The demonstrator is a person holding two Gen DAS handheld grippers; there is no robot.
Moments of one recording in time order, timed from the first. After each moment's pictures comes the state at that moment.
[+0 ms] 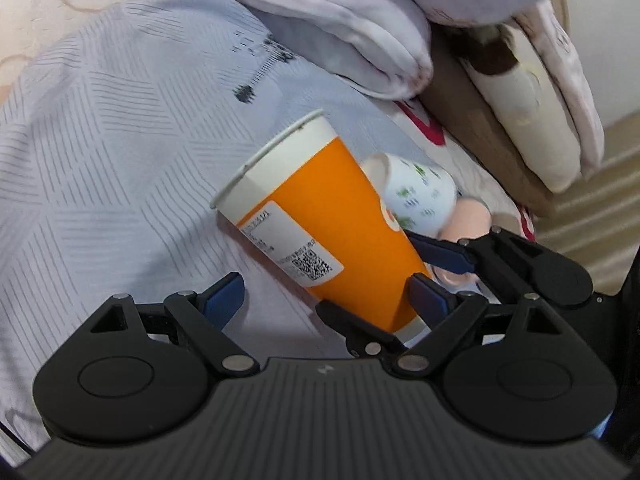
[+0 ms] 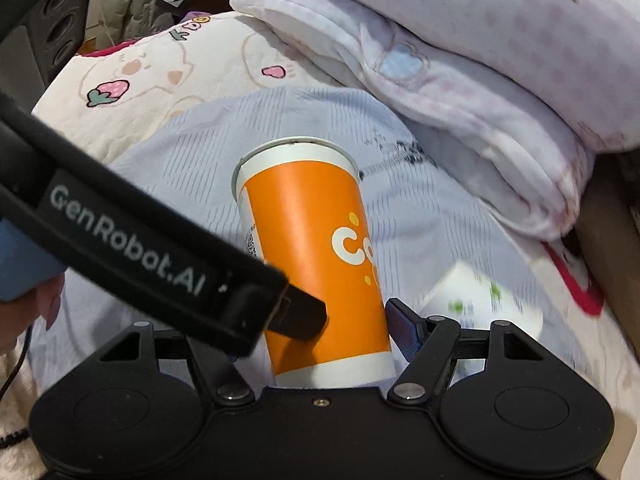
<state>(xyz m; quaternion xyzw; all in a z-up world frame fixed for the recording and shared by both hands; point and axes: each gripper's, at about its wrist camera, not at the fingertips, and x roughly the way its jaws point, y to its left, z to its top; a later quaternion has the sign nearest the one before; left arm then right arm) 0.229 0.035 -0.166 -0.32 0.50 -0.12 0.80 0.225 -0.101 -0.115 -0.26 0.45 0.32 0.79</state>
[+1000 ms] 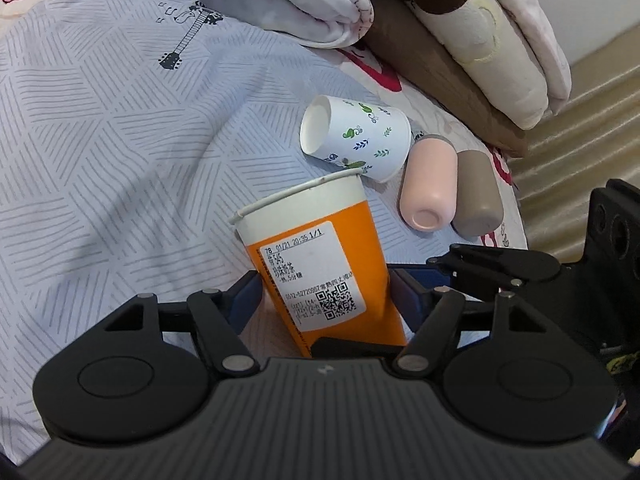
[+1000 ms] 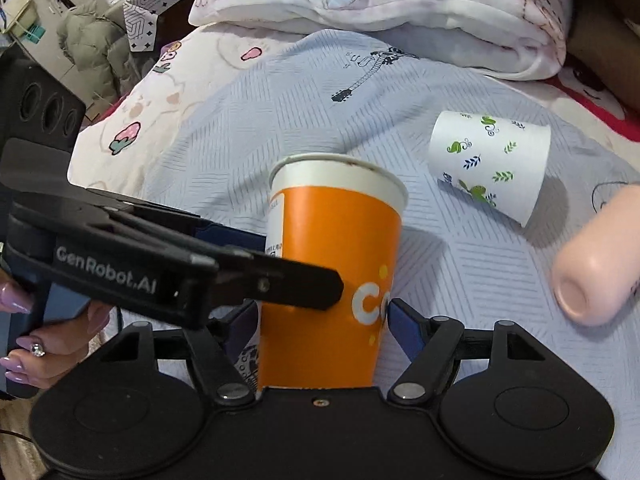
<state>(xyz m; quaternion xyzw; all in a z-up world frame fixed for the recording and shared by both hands) 0.229 0.001 -0.173 -0.27 0.52 -0.20 0.79 0.217 -0.173 -0.124 -0.06 0.57 0.33 0.75</state>
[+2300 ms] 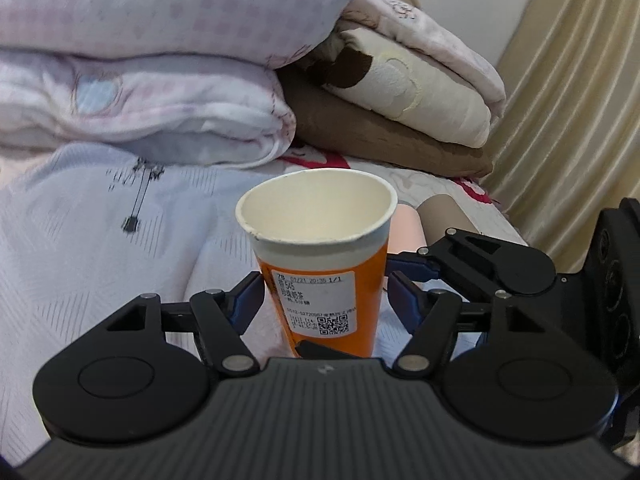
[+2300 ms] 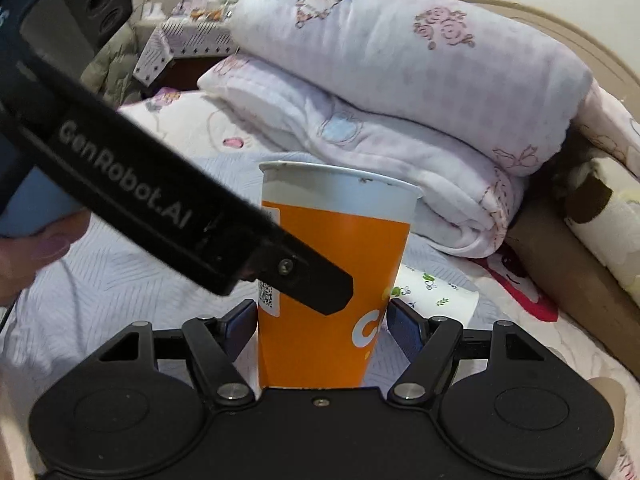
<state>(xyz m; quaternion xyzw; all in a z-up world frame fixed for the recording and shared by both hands) 0.220 -0.019 -0.135 -0.14 0.34 -0.24 0.90 0.177 -0.169 -0.120 -0.21 0.30 0.30 0.88</state>
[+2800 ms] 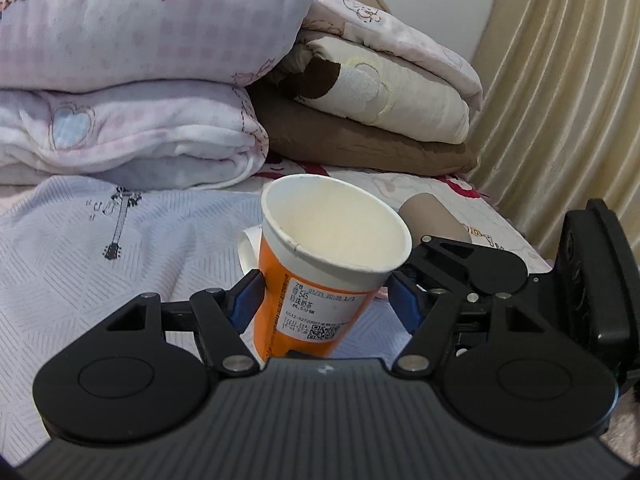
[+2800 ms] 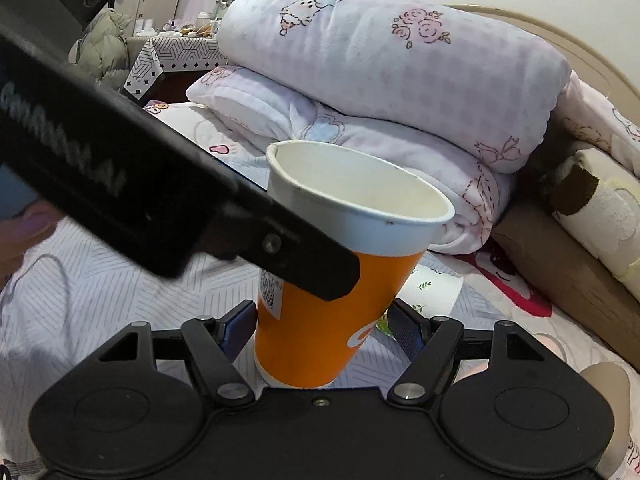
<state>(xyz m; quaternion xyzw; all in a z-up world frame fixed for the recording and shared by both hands) 0.210 -0.035 -0.129 -0.11 0.32 -0.27 0.90 0.173 -0.184 -0.137 -0.21 0.28 0.29 0.89</state>
